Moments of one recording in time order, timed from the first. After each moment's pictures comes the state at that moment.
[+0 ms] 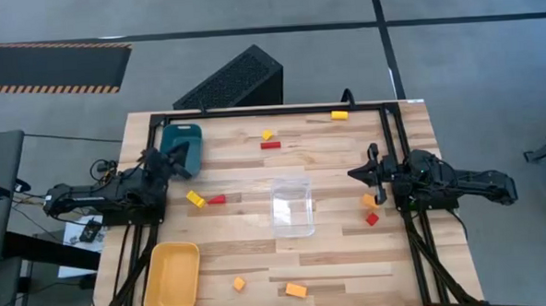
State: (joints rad) left arm 0.01 0.03 0.01 0.13 -0.91 -0.38; right arm -0.17 0.01 0.01 0.04 -0.13 0.05
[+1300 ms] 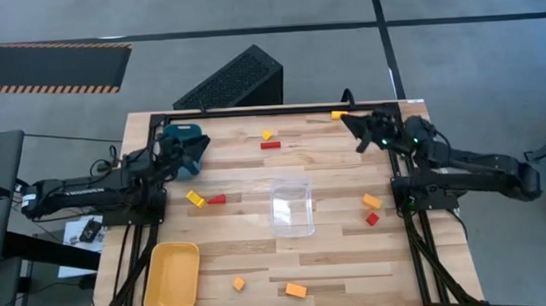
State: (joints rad) left arm 0.21 0.52 0.30 0.29 -0.39 -0.52; right arm -0.40 0.67 0.47 0.35 0.14 0.46
